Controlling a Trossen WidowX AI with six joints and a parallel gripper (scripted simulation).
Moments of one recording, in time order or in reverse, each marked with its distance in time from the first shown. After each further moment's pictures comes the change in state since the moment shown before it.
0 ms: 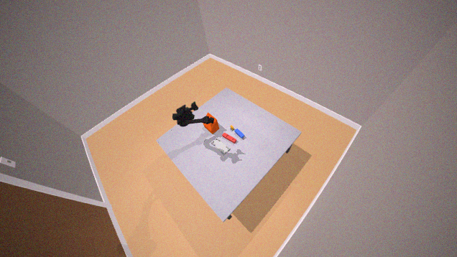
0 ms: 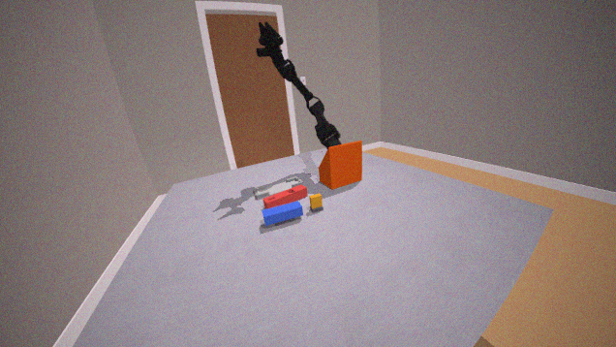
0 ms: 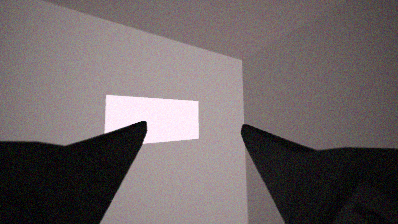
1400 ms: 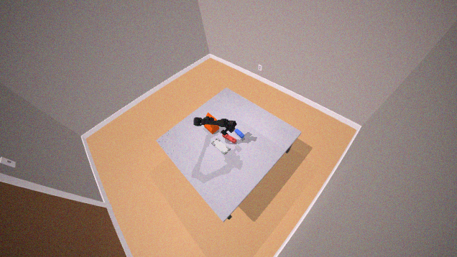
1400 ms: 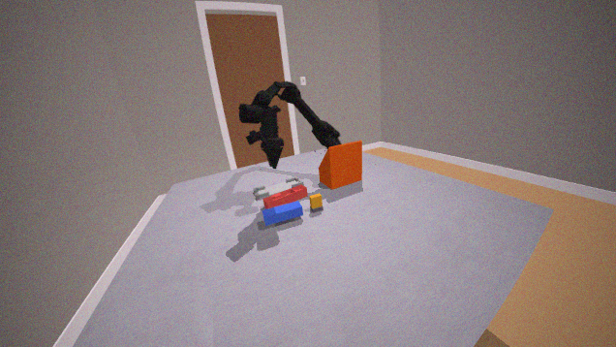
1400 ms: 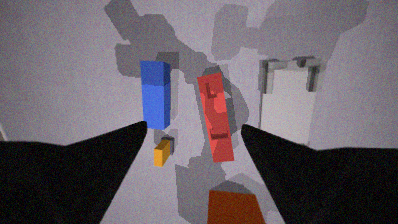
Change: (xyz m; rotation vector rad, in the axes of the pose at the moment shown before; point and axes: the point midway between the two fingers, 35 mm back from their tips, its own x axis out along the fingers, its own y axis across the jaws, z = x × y) arm -0.285 -0.439 0.288 -0.687 -0.083 -2.421
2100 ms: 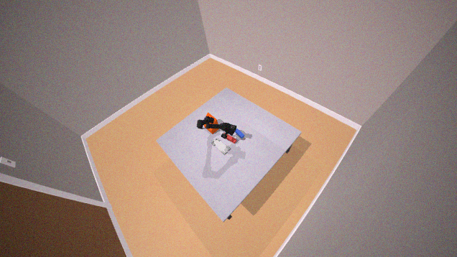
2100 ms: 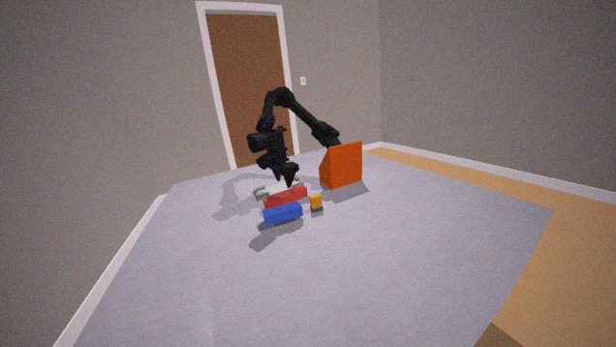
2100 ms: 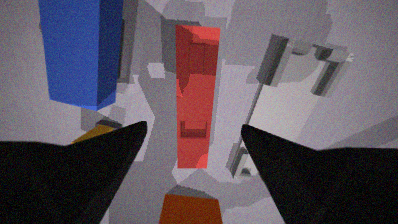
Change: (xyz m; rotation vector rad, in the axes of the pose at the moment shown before) arm 0.075 -0.034 -0.037 -0.252 0.138 -0.180
